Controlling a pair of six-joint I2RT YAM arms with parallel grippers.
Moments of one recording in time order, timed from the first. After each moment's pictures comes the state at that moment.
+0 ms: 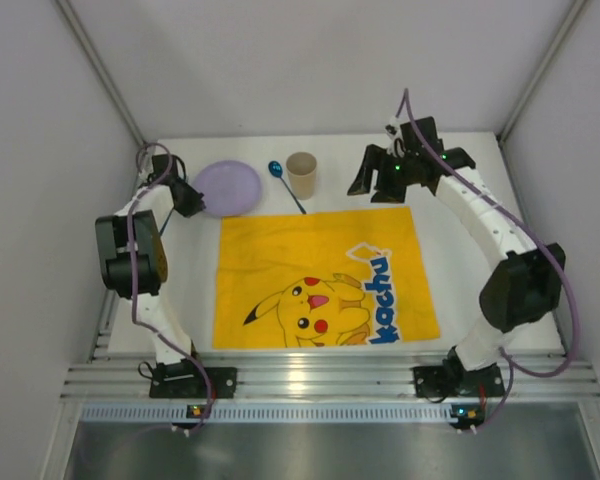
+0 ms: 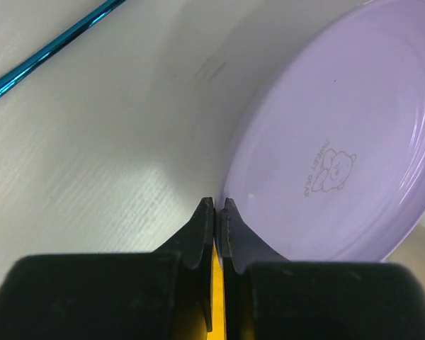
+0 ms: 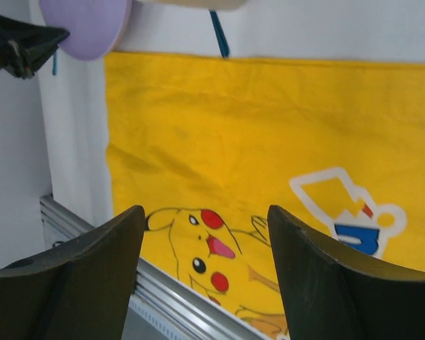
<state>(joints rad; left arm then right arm) 0.15 1.98 1.37 -0.32 0.06 -0.73 0.32 1.62 1.54 -0.76 -0.37 0.50</state>
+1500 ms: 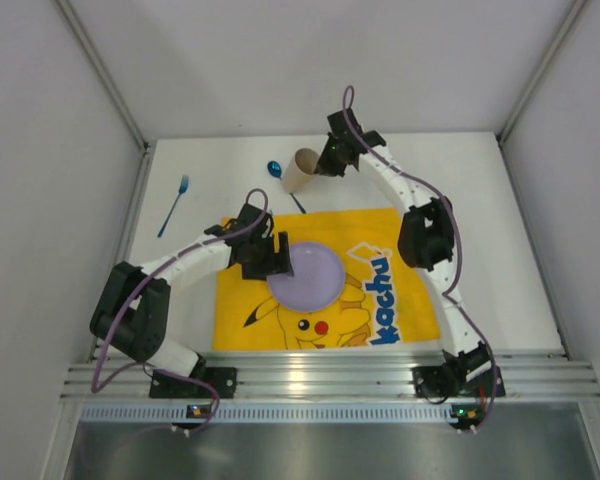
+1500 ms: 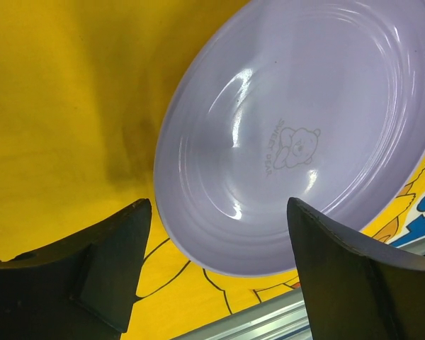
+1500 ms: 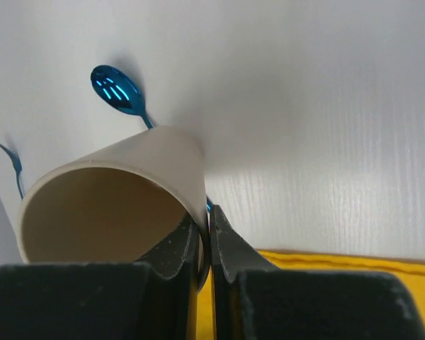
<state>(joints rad) -0.49 1.52 0.90 -0.47 0.17 -0.57 0.48 2.50 2.44 -0.77 -0.06 0.81</state>
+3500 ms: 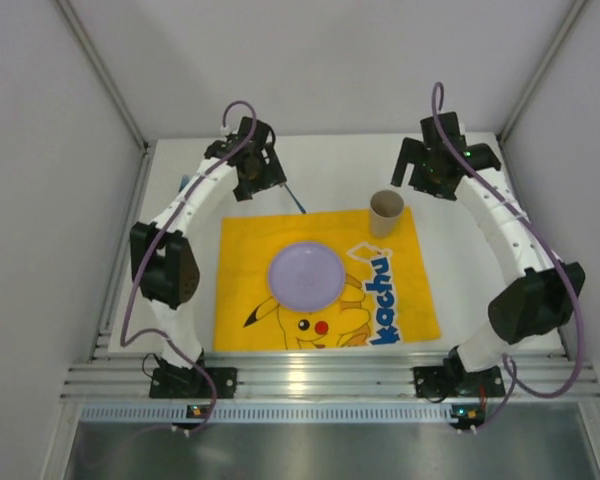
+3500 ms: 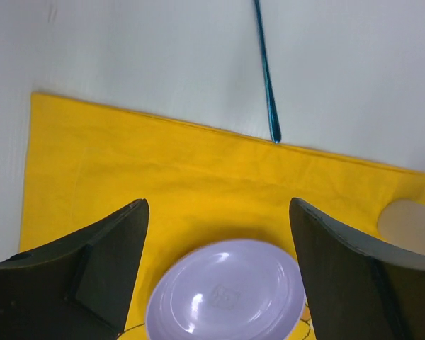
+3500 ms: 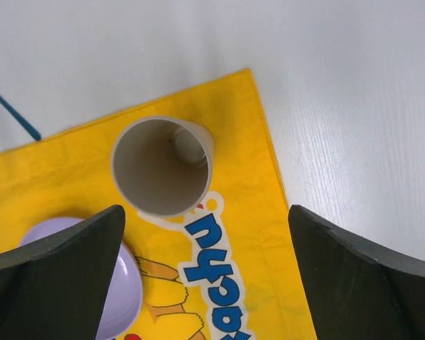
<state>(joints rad) -0.37 1.84 1.75 -0.86 -0.18 -0.70 0.28 1.62 1.63 -0.94 0.21 0.48</state>
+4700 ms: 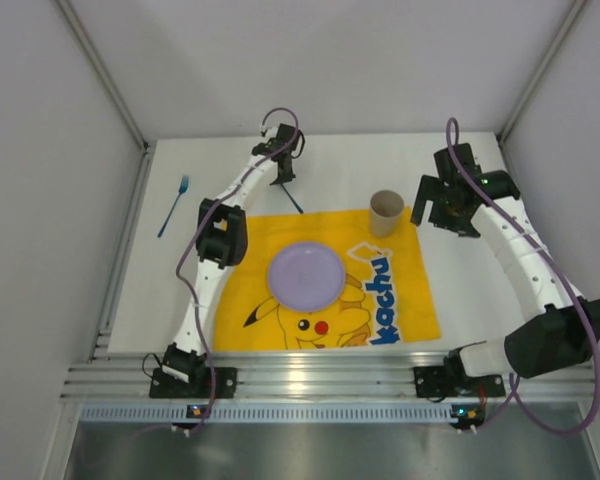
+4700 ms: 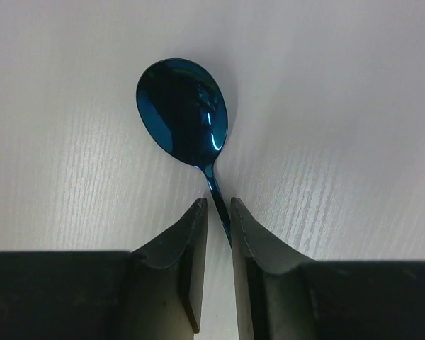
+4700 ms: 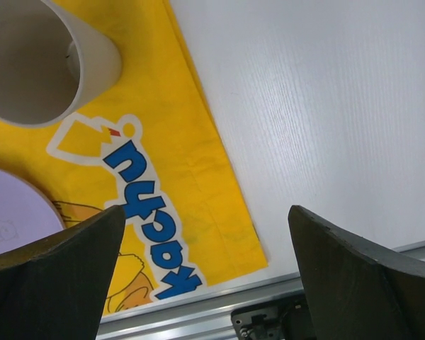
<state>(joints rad) -0.37 2.64 2.45 -0.78 -0.37 -0.52 0.25 1.38 1.41 -1.12 0.27 0.49</state>
